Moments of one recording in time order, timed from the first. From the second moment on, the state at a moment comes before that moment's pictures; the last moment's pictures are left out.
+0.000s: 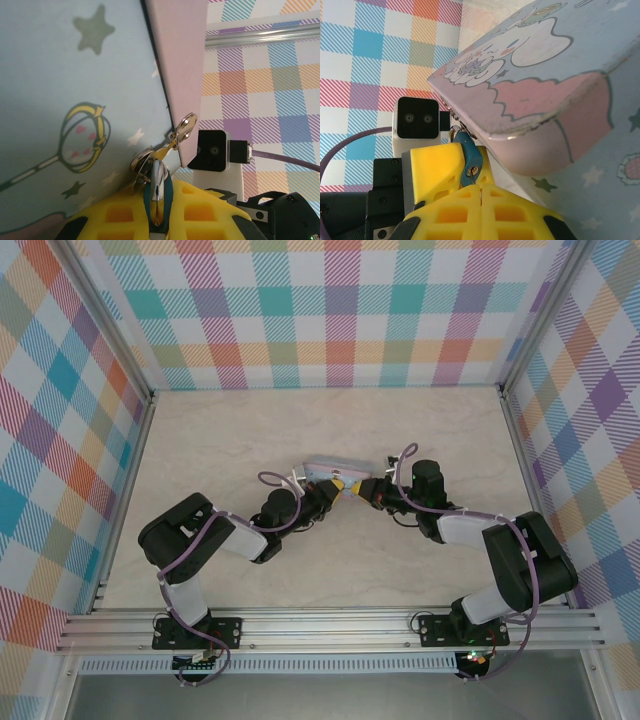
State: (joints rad) left arm -0.76 1.79 0.57 1.14 0.12 -1.44; right arm 0.39 1.48 0.52 0.59 -0.74 1.05
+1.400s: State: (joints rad) left arm -0.76 1.80 0.57 1.10 0.05 -1.44; right arm 0.43 1.67 0.51 0.89 -0.68 1.15
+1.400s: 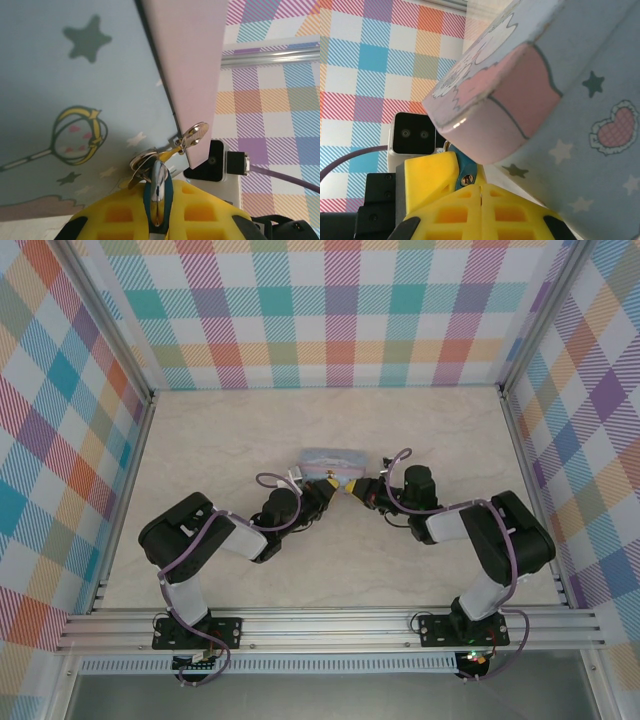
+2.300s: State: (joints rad) left arm -0.74 1.80 0.60 1.10 0.11 -1.37; right arm 0.38 1.68 0.50 0.97 -0.75 1.24
